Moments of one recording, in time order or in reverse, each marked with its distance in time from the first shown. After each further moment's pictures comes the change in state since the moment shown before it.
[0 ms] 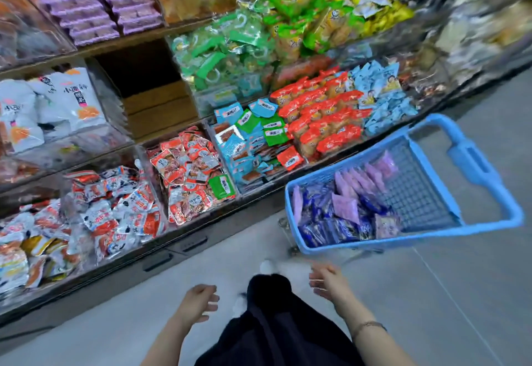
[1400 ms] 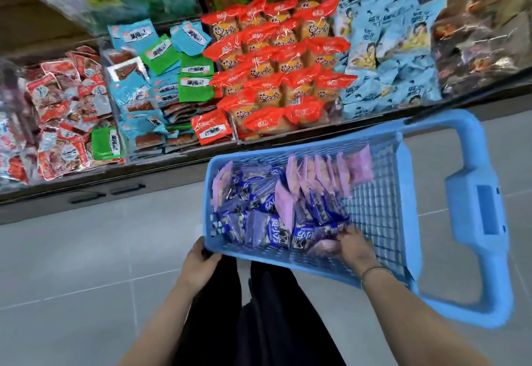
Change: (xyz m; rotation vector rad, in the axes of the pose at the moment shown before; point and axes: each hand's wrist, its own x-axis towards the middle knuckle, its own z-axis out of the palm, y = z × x) left_hand 0.072 0.114 0.295 -0.129 0.244 0.036; right_hand 0.262 -0.105 -0.272 -1.690 -0.128 -0.322
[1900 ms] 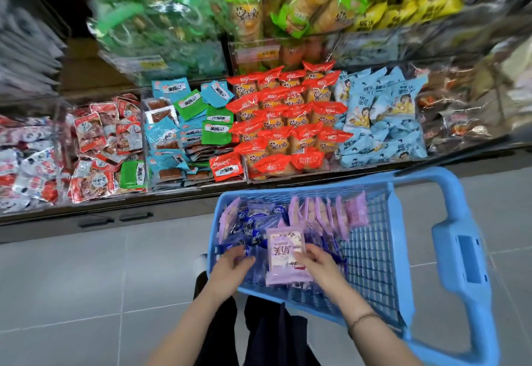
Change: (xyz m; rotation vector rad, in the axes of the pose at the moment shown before) left_hand -0.032 0.080 0.016 -0.044 -0.133 0.190; right_hand -0.043 -0.081 -0.066 1.253 -0.059 -0.183
